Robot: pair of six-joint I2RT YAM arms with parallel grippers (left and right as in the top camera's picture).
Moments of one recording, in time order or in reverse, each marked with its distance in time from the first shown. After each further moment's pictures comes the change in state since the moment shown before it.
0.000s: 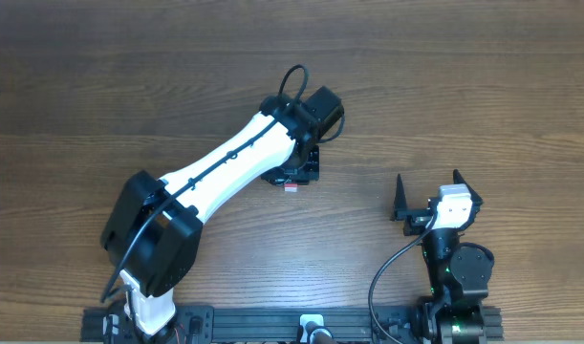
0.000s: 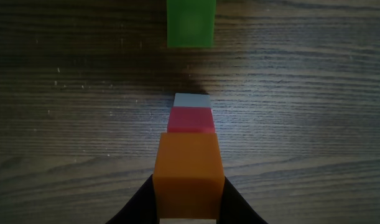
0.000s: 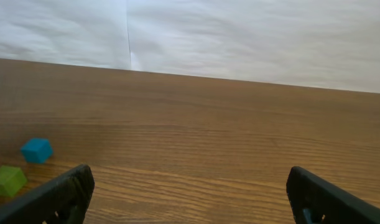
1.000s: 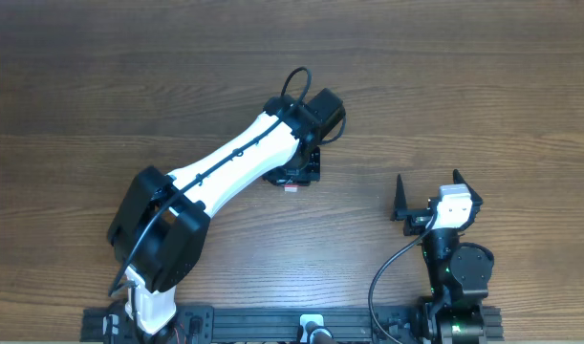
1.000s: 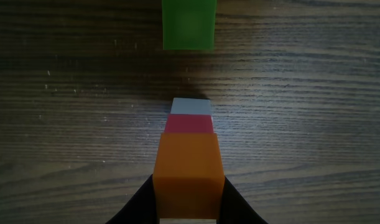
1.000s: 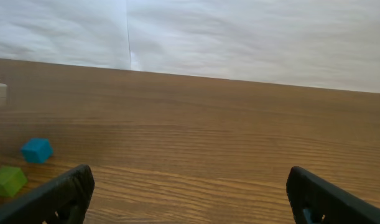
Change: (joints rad) left arm -0.002 0.030 0.000 0.012 0.000 0.000; right arm 0.000 0.000 0.000 0.000 0.000 0.000
